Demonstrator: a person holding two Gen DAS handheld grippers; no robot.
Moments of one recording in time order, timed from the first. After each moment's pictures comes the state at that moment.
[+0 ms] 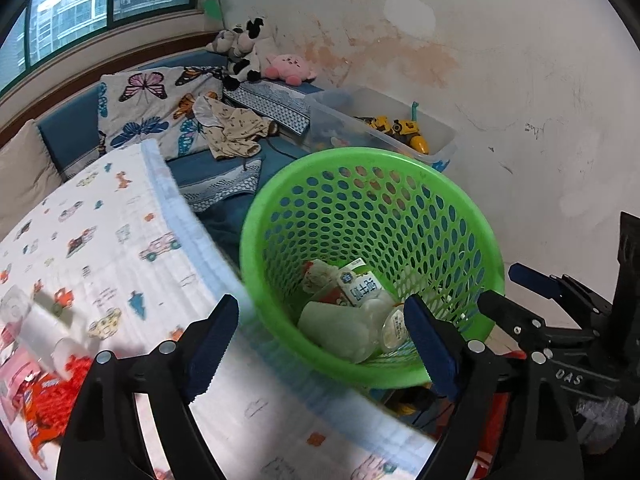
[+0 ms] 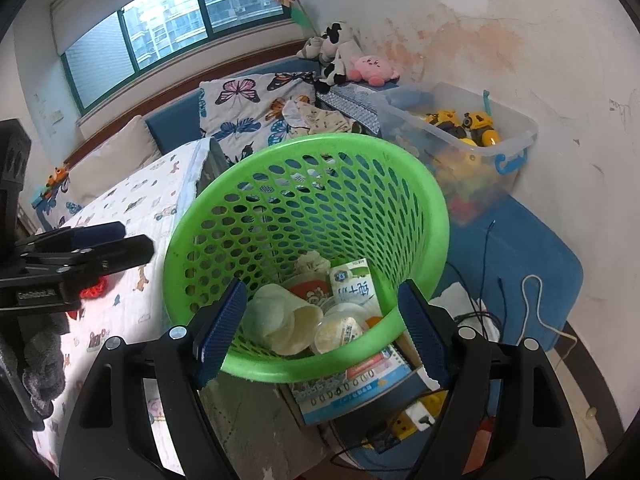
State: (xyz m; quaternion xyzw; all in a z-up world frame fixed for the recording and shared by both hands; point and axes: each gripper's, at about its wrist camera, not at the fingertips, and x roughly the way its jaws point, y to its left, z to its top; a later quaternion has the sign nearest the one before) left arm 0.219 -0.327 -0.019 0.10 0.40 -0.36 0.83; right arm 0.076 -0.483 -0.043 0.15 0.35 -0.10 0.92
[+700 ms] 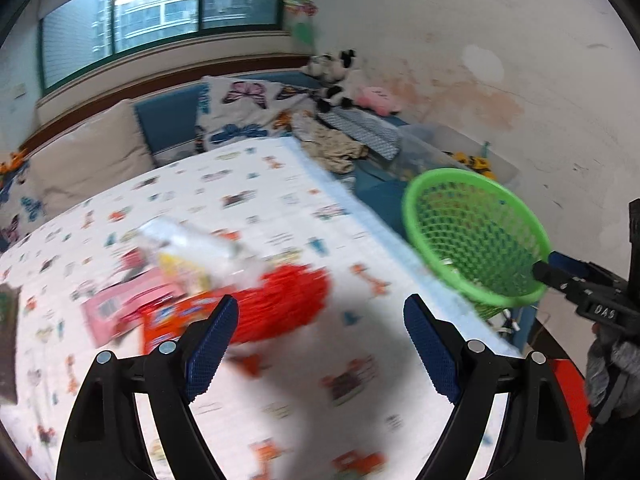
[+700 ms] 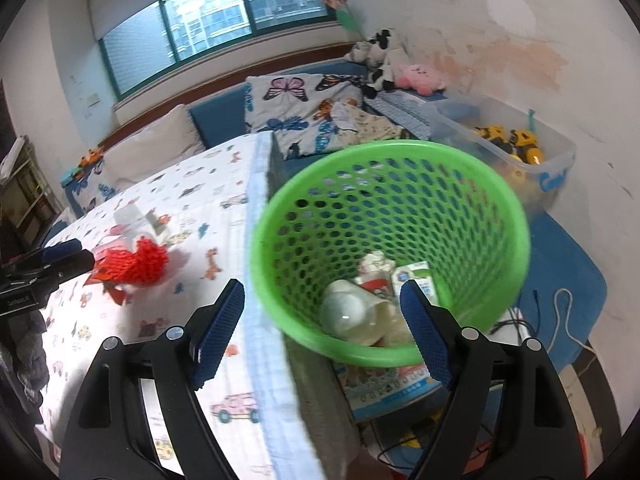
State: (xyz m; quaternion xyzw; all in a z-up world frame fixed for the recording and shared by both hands) left arm 0.201 -0.147 -0.001 0.07 0.37 -0.25 0.89; right arm 0.088 -0.408 -0.026 0.12 0.34 -0.04 0.93
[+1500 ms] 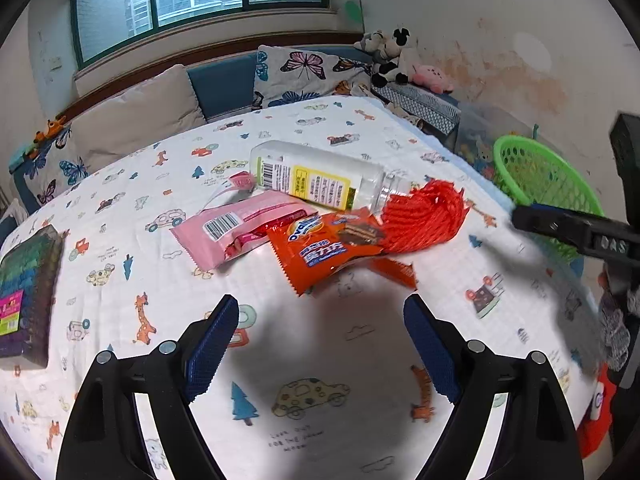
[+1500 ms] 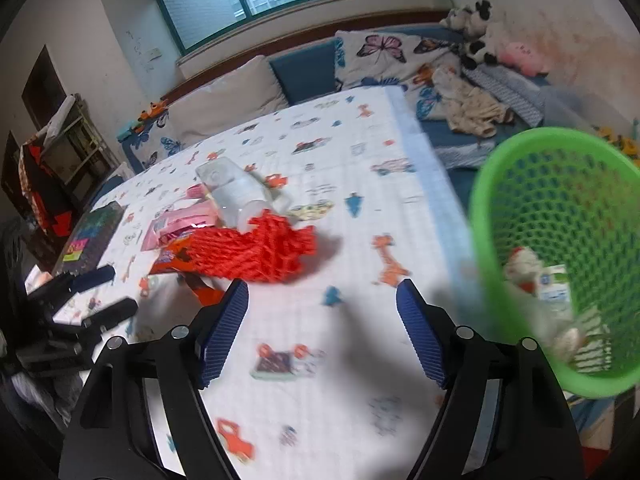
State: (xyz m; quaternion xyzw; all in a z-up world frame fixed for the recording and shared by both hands) left arm 0.209 -0.041 -0.046 0.09 0.40 -0.19 0.89; right arm 0.184 -0.273 -0.048 0.13 0.40 0.10 0.90
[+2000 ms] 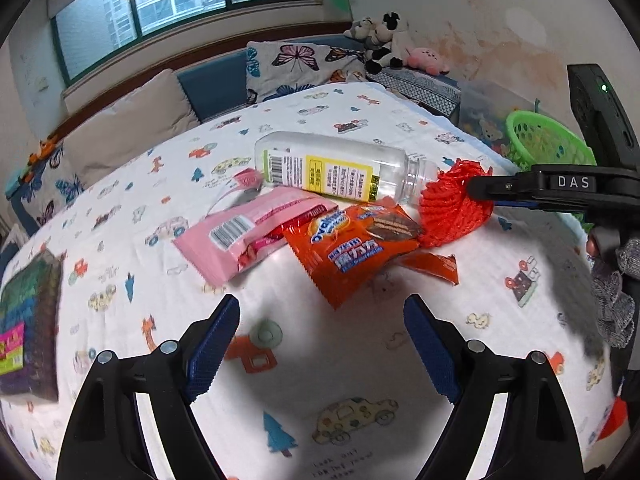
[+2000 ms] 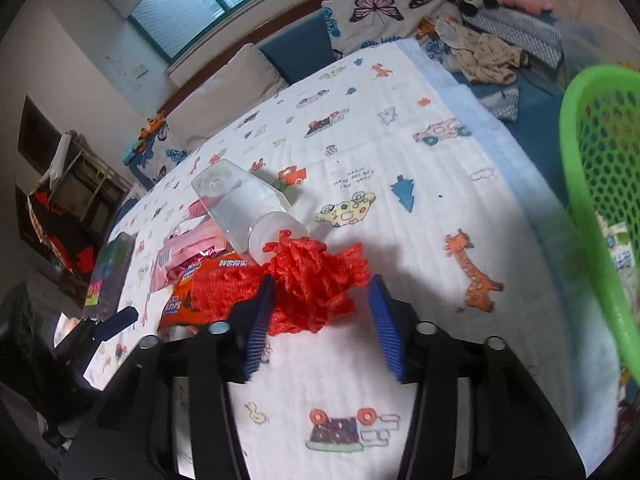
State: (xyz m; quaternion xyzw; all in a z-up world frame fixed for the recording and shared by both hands) left arm 0.233 -0.038 -0.062 0.14 0.40 -0.19 0.89; right arm 0.233 -0.264 -0.073 0.23 0.43 0.11 0.87
